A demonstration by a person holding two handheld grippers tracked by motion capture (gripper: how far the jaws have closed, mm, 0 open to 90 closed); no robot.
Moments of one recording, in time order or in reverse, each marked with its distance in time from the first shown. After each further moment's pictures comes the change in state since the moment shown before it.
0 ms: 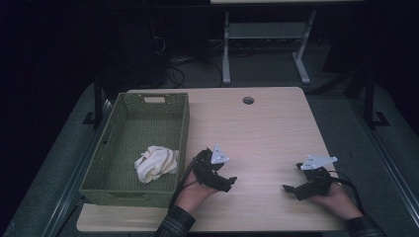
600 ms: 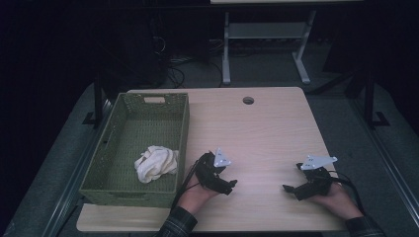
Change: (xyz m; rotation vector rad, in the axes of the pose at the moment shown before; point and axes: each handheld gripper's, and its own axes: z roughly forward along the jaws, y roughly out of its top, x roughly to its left) left arm -0.003 -0.009 0.013 0.030 0.005 0.014; right arm 0.000 0.000 0.000 0.000 0.000 0.000
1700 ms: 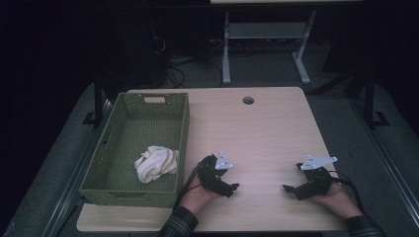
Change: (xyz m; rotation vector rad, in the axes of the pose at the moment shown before) left arm 0.000 -0.009 0.019 0.004 -0.050 0.013; right arm 0.000 0.000 0.000 -0.001 0.000 0.000
